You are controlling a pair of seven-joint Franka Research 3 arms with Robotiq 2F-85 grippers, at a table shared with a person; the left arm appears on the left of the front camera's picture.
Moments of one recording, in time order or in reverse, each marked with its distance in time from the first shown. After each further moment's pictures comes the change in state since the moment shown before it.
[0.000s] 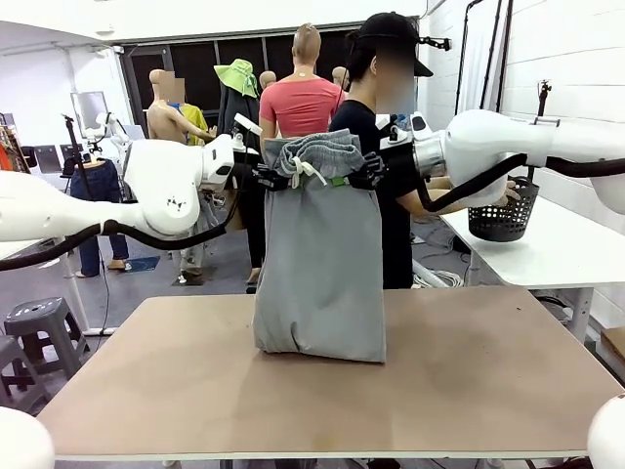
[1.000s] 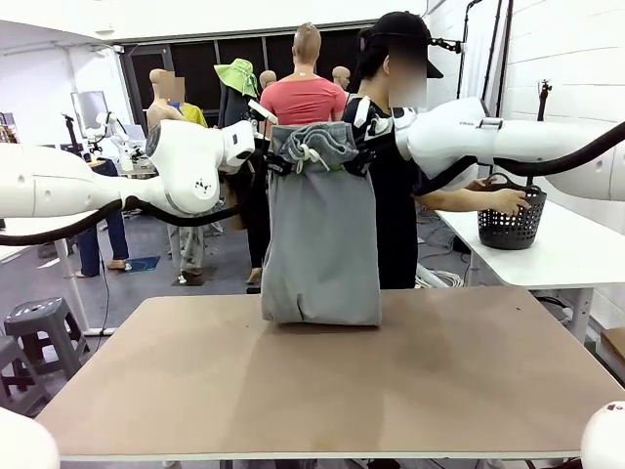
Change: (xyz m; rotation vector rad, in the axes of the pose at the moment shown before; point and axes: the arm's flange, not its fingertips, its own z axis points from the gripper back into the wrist) left arm 0.021 0.051 -0.037 0.172 0.074 -0.062; right arm 0.009 -0.074 -0.027 -0.198 0.162 0.244
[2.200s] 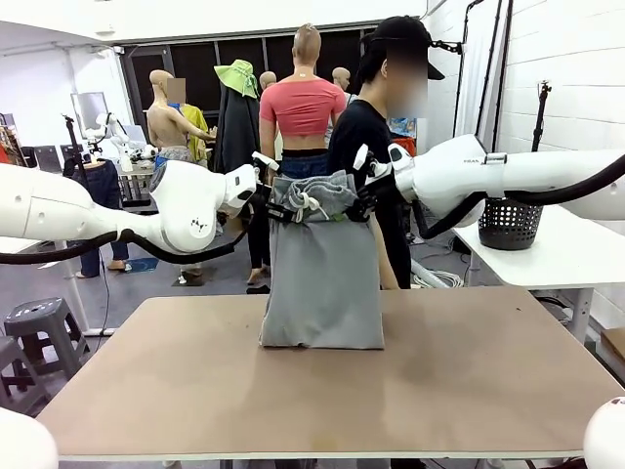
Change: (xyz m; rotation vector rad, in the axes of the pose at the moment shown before) left arm -0.089 -0.043 -0.008 -0.112 0.158 0.220; right arm -0.057 0.080 -0.011 0.165 0.102 -0.248
